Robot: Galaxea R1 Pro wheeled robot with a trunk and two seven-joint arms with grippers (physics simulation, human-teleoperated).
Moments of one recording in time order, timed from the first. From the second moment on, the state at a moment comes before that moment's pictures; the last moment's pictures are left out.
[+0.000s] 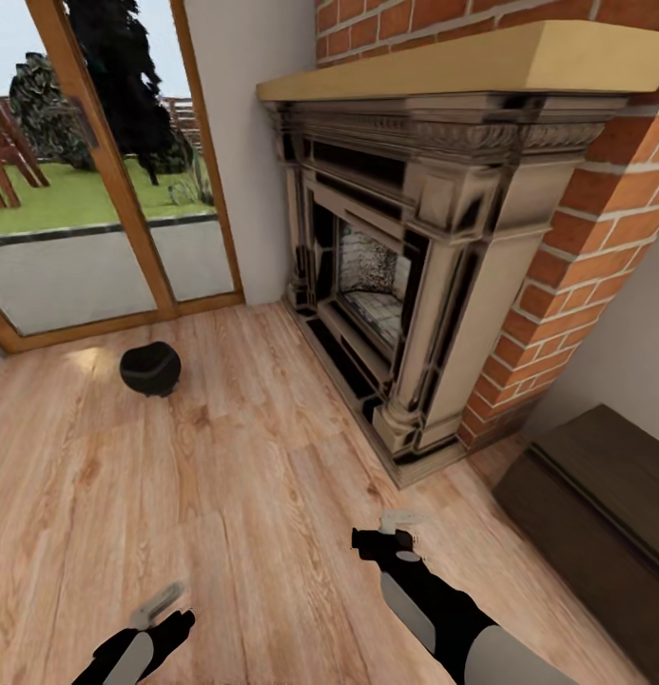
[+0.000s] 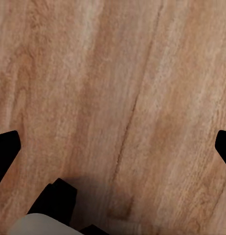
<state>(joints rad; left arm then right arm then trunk) -0.33 0.13 -0.04 -0.65 0.76 0.31 0.29 -0.59 0.05 0.68 -0.63 -0.67 0.12 -0.37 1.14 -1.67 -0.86</state>
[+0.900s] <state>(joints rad) -0.33 0.13 -0.04 -0.65 0.76 0.29 0.29 -0.59 0.05 0.72 -0.63 -0.67 0.12 -0.37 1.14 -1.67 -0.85</state>
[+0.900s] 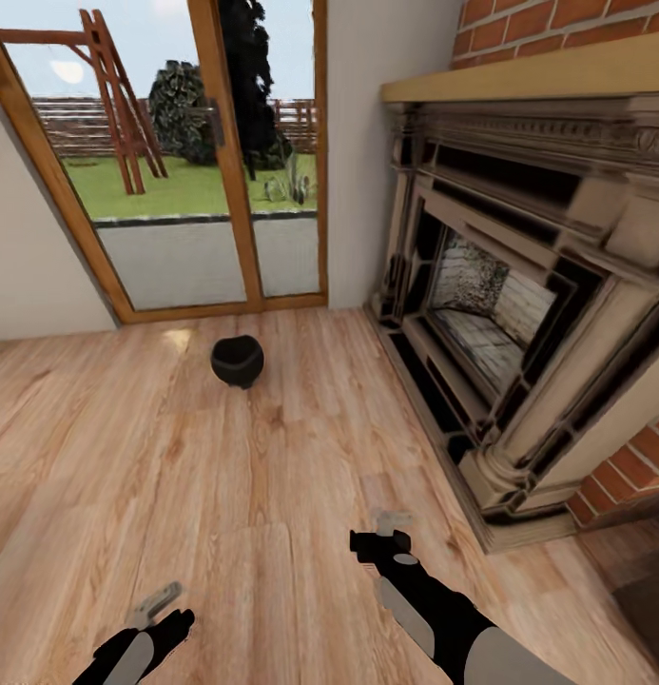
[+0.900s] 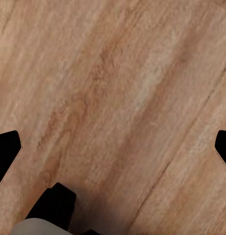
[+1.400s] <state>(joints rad) -0.33 0.13 -0.05 -0.65 0.75 0.29 0.29 -0.59 0.05 0.72 -0.63 -0.67 0.12 -0.37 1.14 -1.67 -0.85</state>
